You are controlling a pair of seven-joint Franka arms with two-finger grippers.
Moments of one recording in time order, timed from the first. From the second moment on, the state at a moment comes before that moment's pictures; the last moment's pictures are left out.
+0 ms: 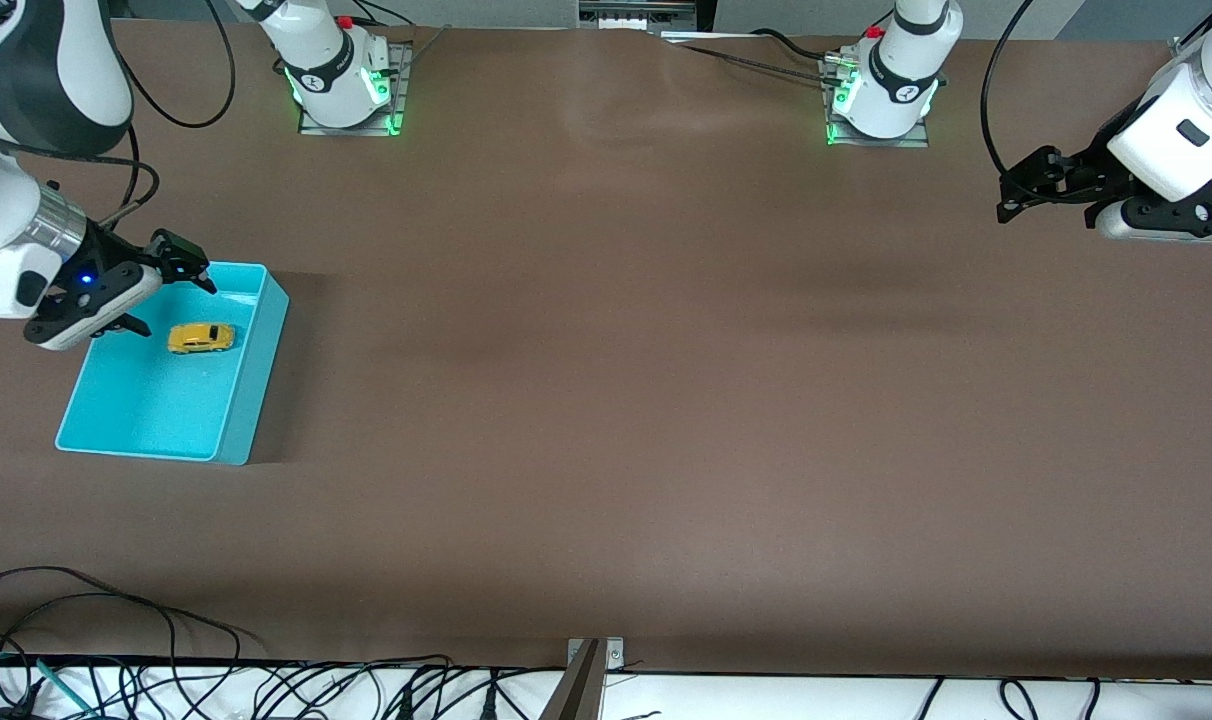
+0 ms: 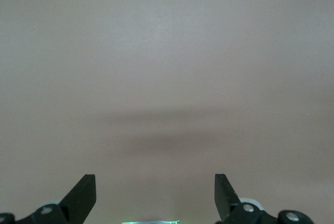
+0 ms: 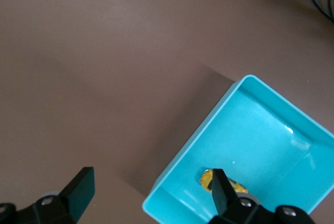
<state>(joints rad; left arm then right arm) 0.03 -0.03 -0.13 -1.59 -0.04 1.47 -0.07 -0.14 0.03 0.13 -1.87 0.10 1.92 -0.57</state>
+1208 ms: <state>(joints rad) 0.03 -0.03 -0.13 -1.59 -0.04 1.47 -0.07 0.02 0.04 0.03 -1.63 0.02 1.67 -0.08</state>
